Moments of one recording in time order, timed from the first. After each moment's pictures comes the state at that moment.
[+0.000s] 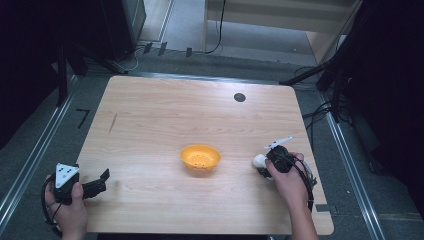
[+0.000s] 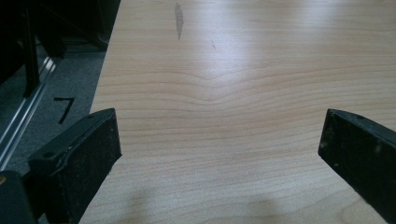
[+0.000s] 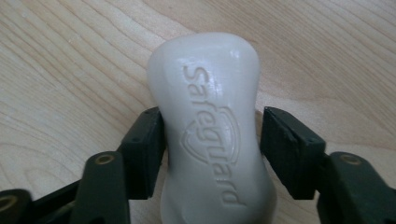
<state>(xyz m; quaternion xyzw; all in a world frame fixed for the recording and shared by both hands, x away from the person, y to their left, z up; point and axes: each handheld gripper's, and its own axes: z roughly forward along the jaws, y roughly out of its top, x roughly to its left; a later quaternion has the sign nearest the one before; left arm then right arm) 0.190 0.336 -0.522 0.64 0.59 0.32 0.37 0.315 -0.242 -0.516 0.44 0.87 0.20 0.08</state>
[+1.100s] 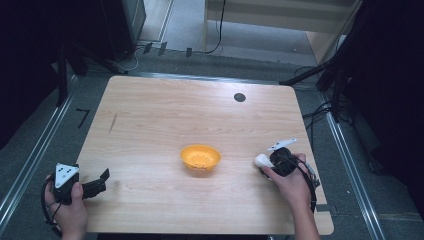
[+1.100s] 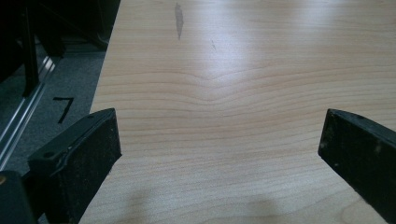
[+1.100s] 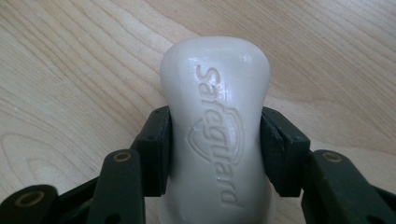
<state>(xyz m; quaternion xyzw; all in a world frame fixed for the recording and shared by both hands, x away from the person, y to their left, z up) 0.190 0.337 -0.522 0.64 0.59 0.32 0.37 0.311 -0.252 -0.517 0.43 0.87 0.23 0.09</state>
